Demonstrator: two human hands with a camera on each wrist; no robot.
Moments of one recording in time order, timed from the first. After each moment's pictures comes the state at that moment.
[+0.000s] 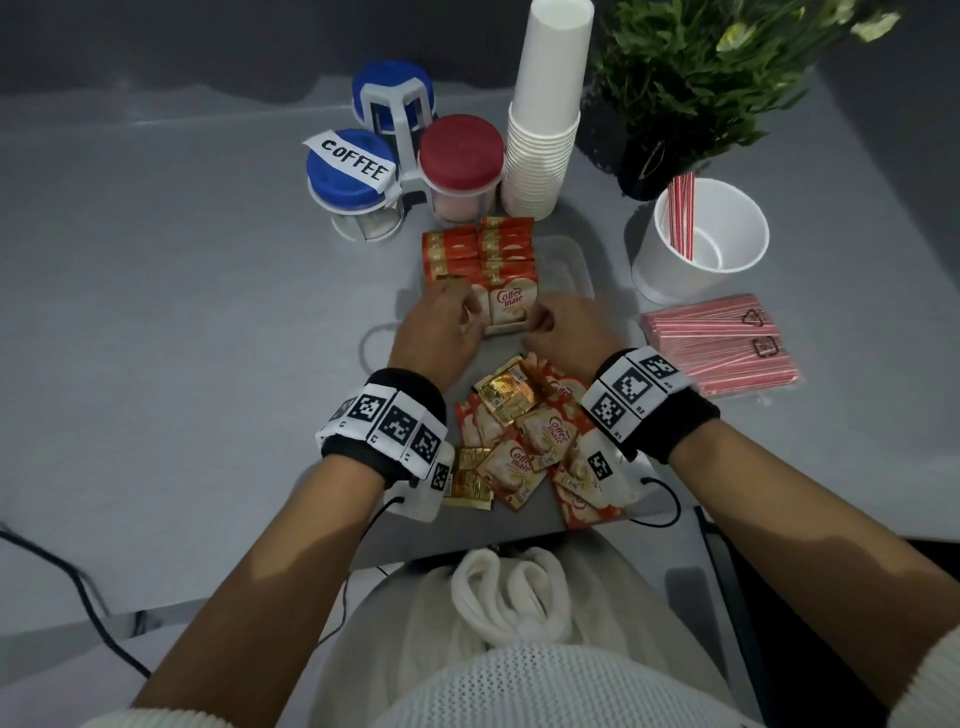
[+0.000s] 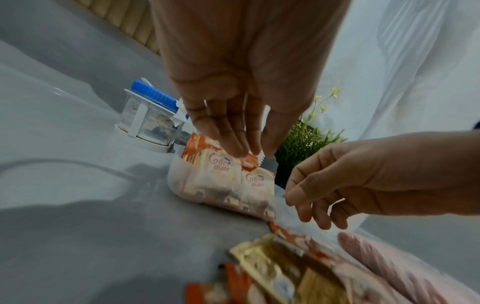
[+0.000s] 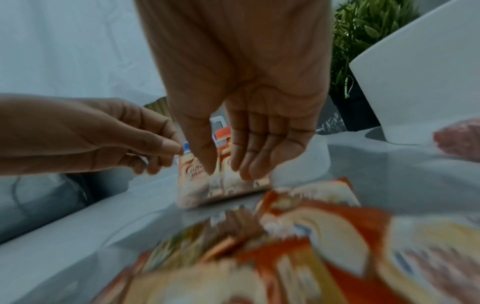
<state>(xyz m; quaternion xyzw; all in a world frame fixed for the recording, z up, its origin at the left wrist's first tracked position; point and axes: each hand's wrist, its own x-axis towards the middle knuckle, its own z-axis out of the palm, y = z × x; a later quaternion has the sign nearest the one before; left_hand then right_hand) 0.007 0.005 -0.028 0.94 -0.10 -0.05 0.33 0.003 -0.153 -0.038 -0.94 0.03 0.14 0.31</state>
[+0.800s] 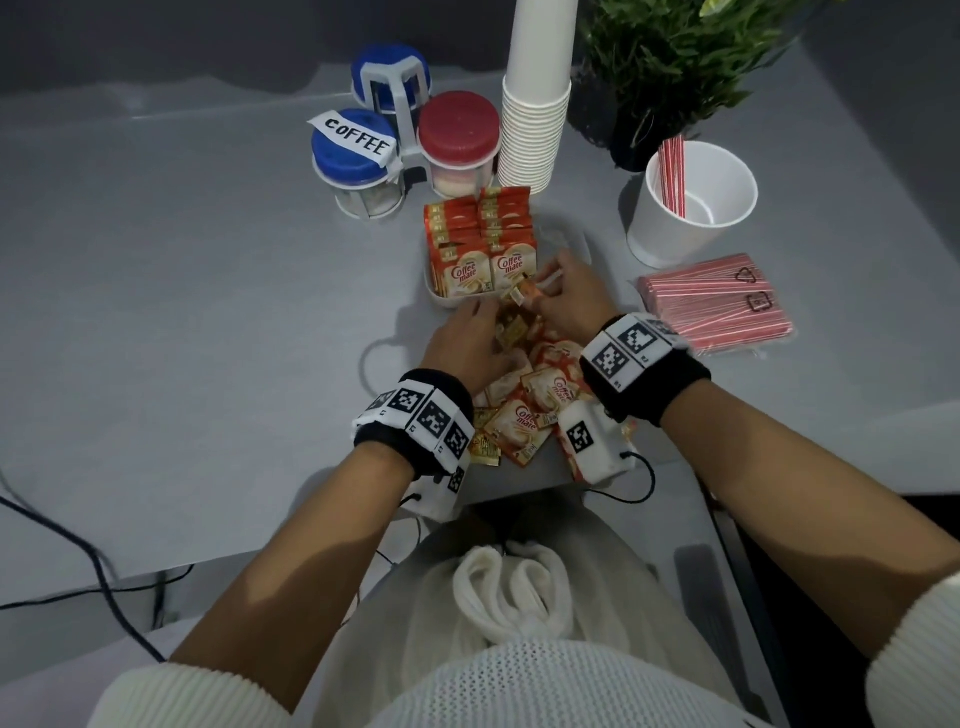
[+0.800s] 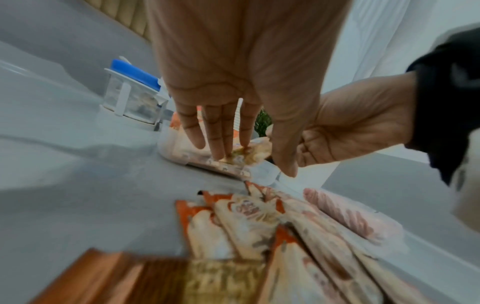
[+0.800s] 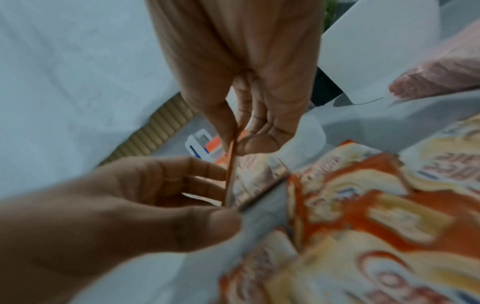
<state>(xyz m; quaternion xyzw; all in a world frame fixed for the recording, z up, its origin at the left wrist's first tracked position) -0.033 -0.005 -0.045 0.94 -0.14 -0.18 0.27 -0.018 -0.142 -0.031 -0.86 0.15 0.10 0.47</state>
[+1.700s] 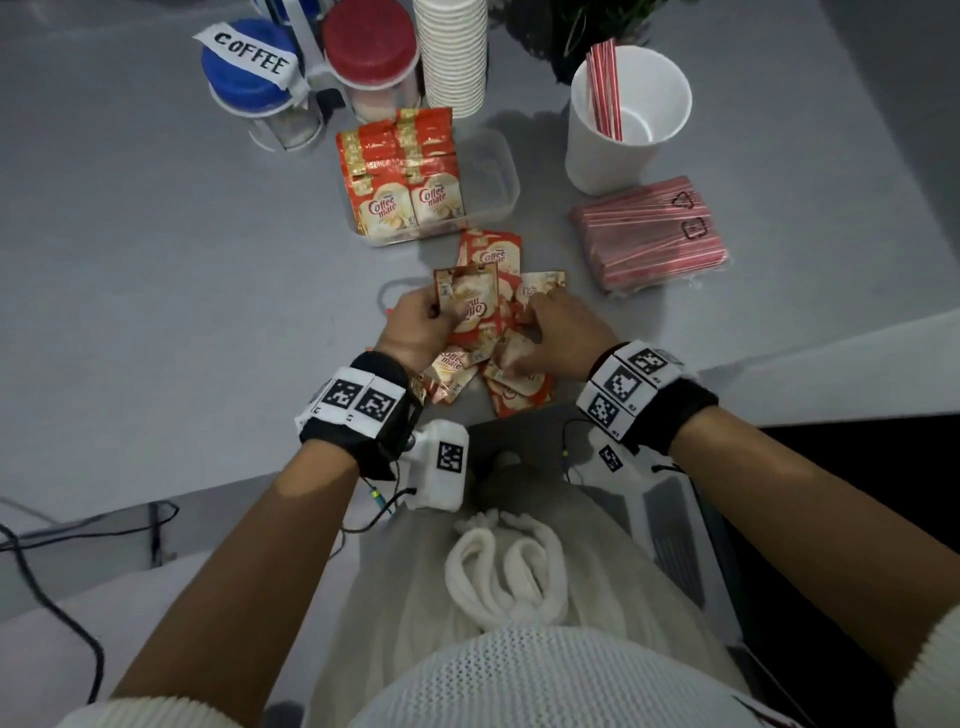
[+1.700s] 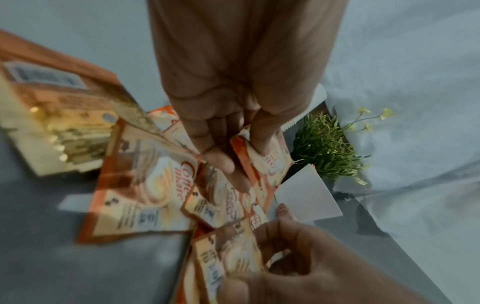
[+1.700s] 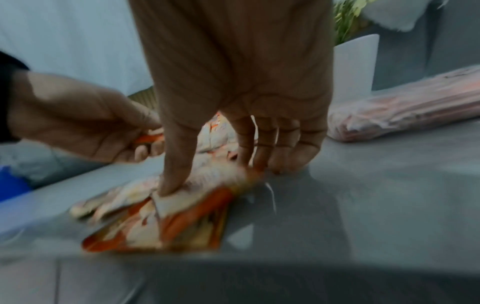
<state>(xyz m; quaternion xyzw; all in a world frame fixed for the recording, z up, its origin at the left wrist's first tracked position) -0.080 -0.039 -0.043 0.79 0.06 -0.27 0.55 -0.102 -0.206 -0.052 -0.94 0.02 0.28 0.21</state>
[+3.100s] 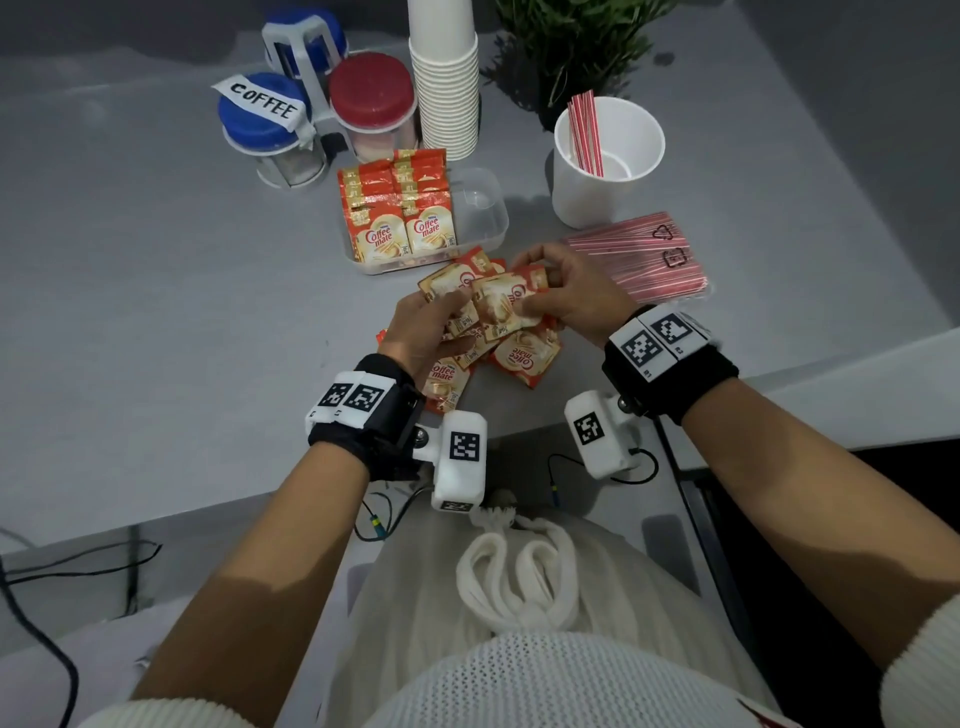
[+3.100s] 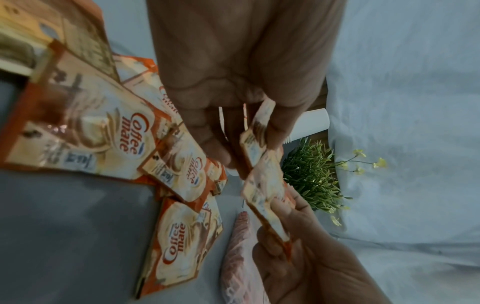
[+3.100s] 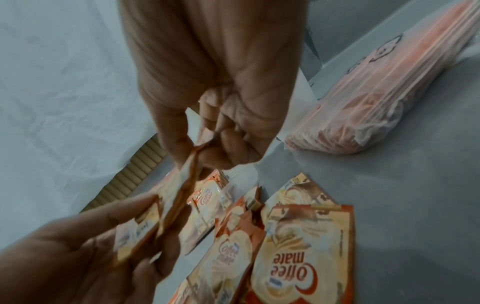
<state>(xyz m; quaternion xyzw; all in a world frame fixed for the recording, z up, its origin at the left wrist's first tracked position) -0.073 -0.060 -0.033 0.64 0.17 -0.24 0.71 -0.075 -0.229 -0.016 -0.76 0.06 0.20 0.62</state>
